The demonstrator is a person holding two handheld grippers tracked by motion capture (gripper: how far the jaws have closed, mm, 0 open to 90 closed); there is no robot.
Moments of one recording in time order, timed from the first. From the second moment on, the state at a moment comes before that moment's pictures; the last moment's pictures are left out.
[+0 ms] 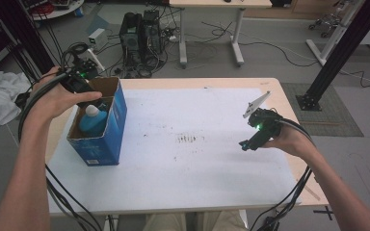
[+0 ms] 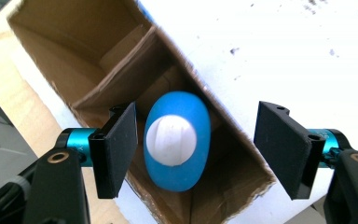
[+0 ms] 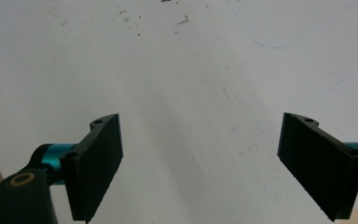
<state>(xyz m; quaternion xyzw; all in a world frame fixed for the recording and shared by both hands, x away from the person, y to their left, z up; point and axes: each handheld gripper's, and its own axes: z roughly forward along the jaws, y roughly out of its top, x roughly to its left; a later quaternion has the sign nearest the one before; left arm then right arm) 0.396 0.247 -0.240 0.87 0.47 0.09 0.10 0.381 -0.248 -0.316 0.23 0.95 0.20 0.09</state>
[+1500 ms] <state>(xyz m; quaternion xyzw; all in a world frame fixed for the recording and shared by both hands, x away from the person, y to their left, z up) 0.413 0.100 -0.188 0.96 0.24 0.07 0.13 0.382 -0.250 -0.301 0.23 0.95 0.20 0.10</state>
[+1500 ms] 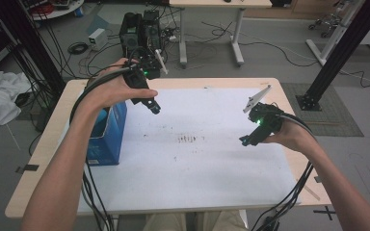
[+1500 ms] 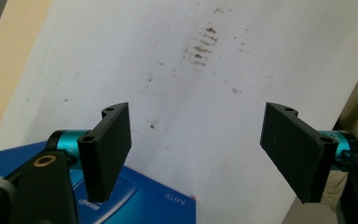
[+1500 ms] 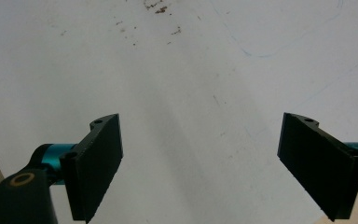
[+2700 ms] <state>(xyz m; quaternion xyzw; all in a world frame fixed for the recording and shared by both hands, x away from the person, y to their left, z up) 0.412 0.062 -0.272 0.97 0.19 0.00 0.11 0.384 -0.250 -0.296 0.23 0.95 0.19 0.11</state>
